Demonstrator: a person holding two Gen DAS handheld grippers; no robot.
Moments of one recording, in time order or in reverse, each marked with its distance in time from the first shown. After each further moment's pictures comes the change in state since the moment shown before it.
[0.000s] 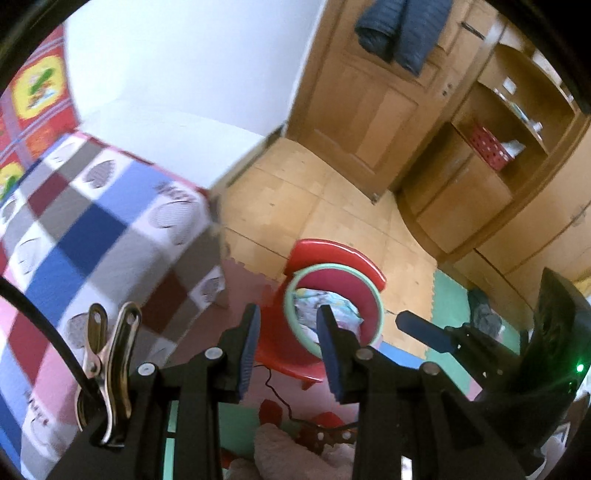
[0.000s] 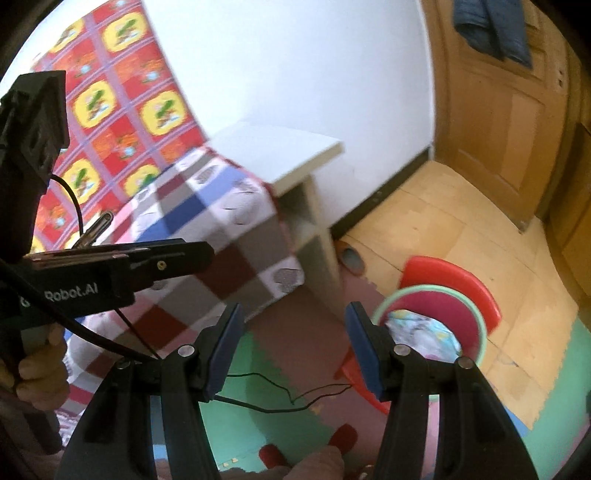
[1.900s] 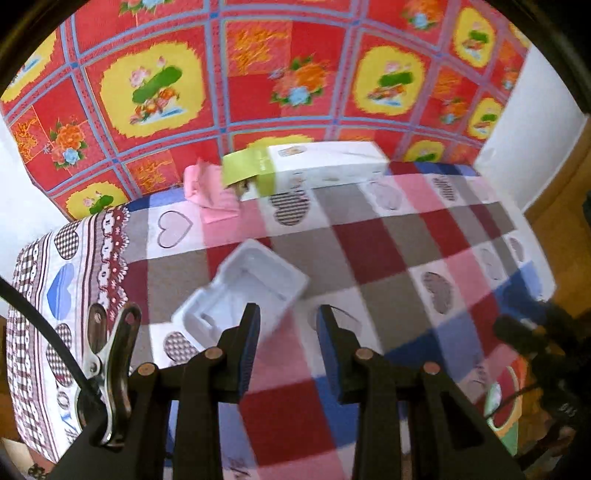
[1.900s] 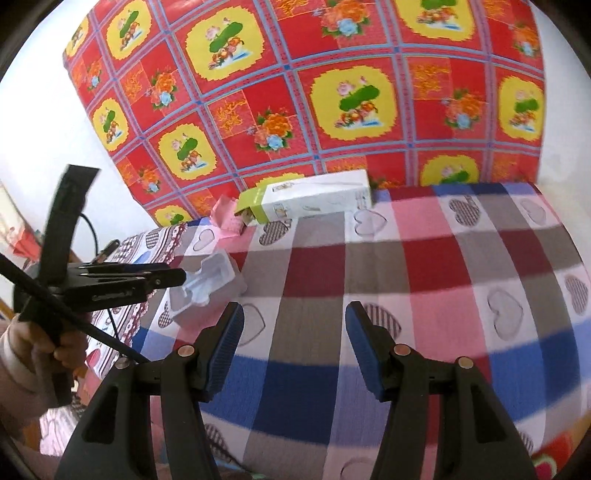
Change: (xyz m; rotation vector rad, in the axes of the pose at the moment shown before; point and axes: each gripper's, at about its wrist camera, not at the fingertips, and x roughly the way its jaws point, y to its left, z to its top) left arm -0.230 0.419 -0.177 -0.675 -0.087 0.558; right arm 0.128 0.391 0.056 -0.563 0.150 0.548
